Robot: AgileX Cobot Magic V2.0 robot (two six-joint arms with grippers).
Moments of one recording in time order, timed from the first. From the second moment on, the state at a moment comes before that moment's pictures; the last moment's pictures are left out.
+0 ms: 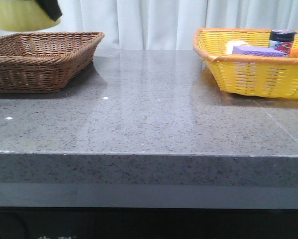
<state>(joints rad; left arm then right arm) -0.26 1.95 -2.08 -0.02 1.27 0.21 0.40 0.63 -0.89 0.17 0.77 -0.17</state>
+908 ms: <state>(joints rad) -0.24 2.01 -2.03 -0.03 1.25 0.15 0.40 0.63 -0.89 0.17 0.77 -0.17</state>
